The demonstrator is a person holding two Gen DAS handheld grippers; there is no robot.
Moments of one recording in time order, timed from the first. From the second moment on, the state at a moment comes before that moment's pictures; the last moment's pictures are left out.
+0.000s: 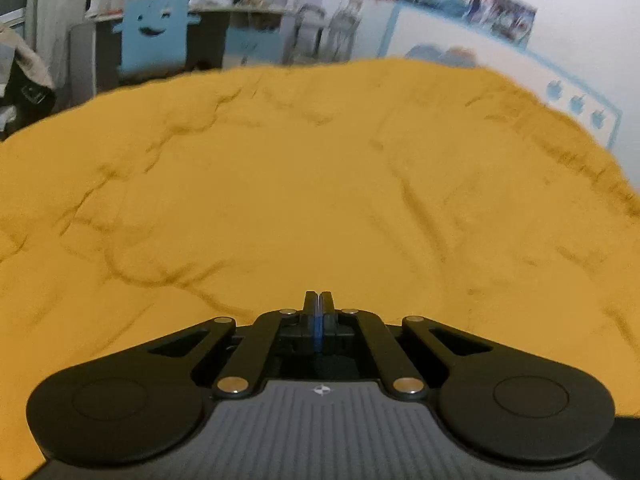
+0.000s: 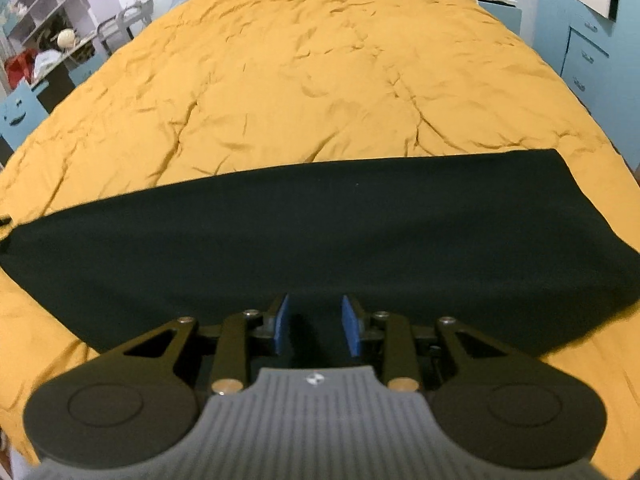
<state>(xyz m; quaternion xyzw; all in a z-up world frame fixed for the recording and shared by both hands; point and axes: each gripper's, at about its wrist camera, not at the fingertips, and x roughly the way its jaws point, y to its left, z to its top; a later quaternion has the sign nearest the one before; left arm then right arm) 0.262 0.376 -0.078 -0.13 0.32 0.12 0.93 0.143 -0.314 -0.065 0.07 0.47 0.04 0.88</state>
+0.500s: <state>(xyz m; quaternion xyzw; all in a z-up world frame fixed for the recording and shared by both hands) 0.272 0.393 -0.102 -0.17 0.39 0.13 0.90 0.155 -0.334 -0.065 0.05 0.44 0.03 0.90</state>
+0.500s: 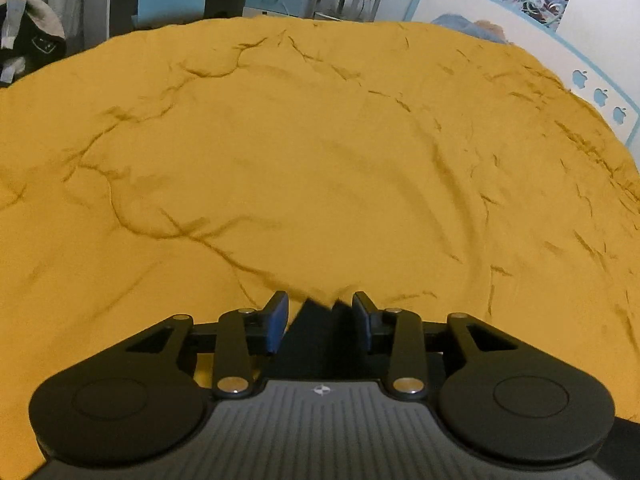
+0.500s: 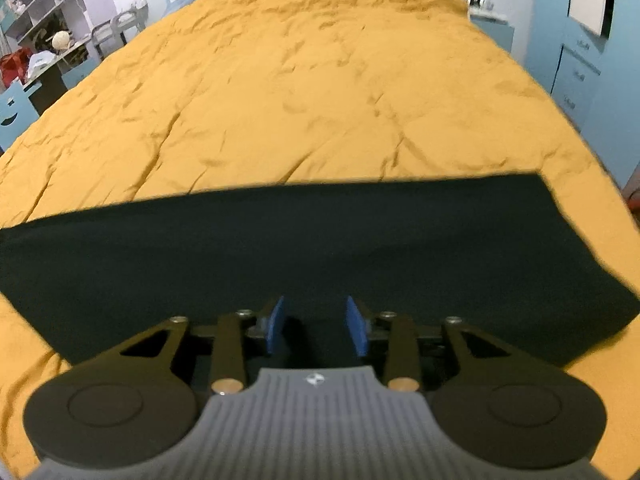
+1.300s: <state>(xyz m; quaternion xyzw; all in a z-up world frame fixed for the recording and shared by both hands) 0.290 0.367 -0.109 -0.14 0.41 0.20 0.88 0.290 -0.521 -0.121 -0.07 0.45 0.03 0.89</state>
